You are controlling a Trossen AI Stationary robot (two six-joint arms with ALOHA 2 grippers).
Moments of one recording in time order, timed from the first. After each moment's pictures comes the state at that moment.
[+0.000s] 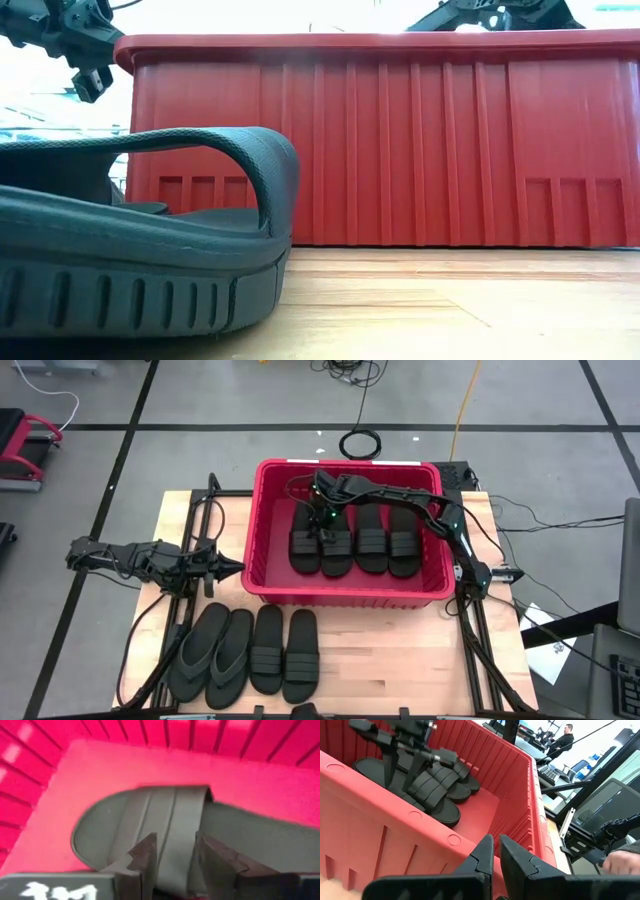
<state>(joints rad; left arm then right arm) -0.20 0.29 0.40 -0.35 -0.26 -0.58 -0.48 2.21 1.84 -0.65 -0.55 -0.54</state>
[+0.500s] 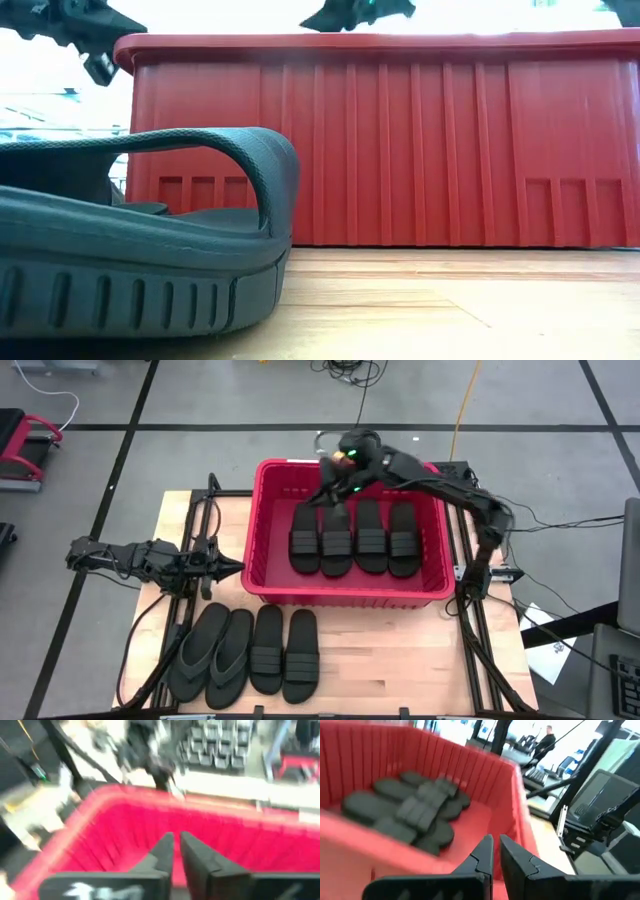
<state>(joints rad) -0.20 0.29 0.40 -0.25 -0.23 -0.39 -0.46 1.79 1.84 -0.55 -0.70 -0.29</state>
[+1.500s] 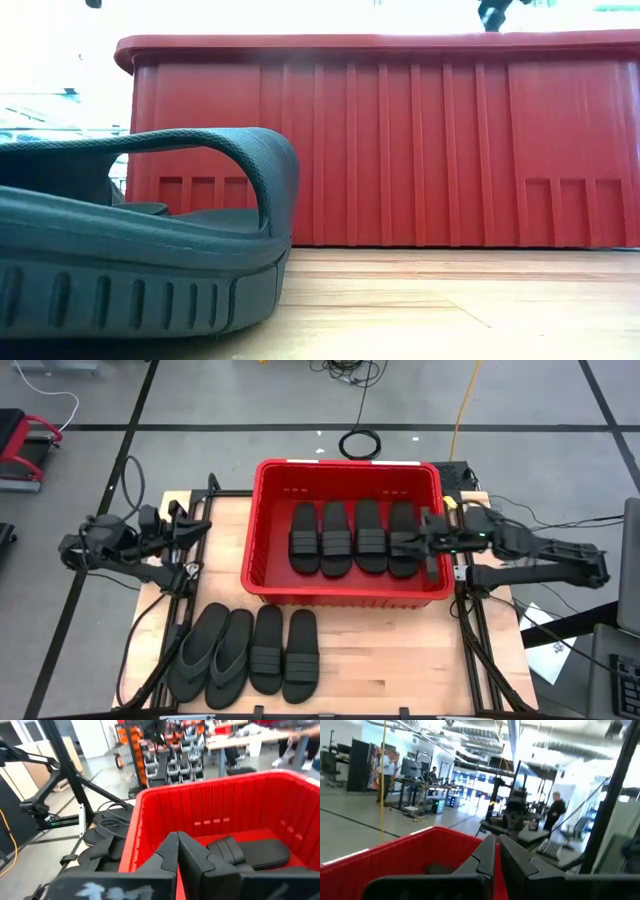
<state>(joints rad) -0.20 0.29 0.71 -0.19 -0.42 -0.17 -0.15 0.66 0.76 -0.24 -0.17 0.15</state>
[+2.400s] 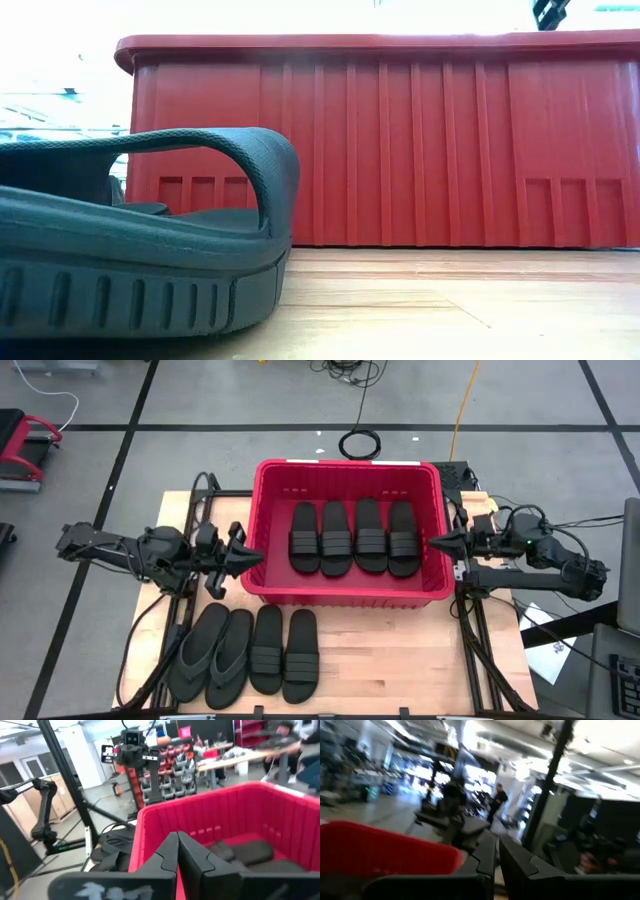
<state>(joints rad) -0.20 0.80 0.71 0.33 -0.09 -0.28 -0.15 0.32 0.70 -0.42 -0.10 0.25</state>
